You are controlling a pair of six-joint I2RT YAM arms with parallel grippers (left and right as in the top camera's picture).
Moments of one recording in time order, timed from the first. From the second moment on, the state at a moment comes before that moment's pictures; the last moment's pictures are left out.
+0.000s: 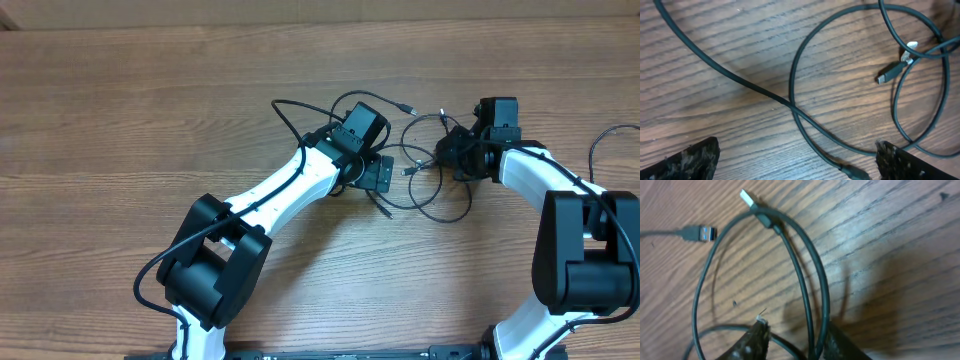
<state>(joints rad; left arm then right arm) -0.66 1.99 1.43 -0.59 0.03 -0.47 -0.02 1.86 1.04 -0.24 -0.20 0.53</state>
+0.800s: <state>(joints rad) -0.65 2.11 1.43 -0.40 -0.07 -0.47 -0.02 1.87 1.04 -0.28 -0.20 0.53</state>
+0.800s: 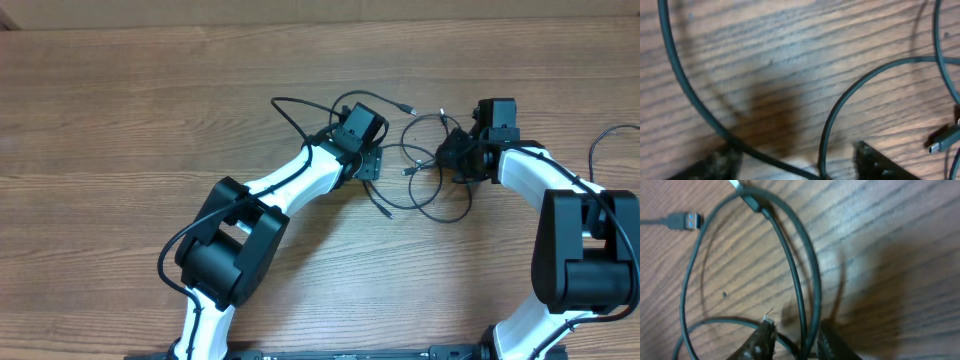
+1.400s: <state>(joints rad) -0.64 2.14 1.45 -0.44 0.06 -0.34 -0.02 1.87 1.04 -0.24 -0.20 0.53</state>
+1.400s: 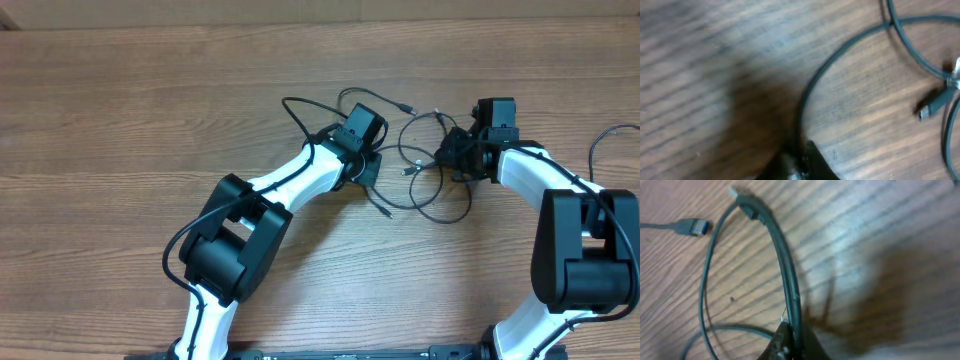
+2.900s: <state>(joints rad) -0.28 2.06 1.36 -0.74 0.00 -0.39 -0.53 1.80 1.69 0.08 -0.14 0.24</state>
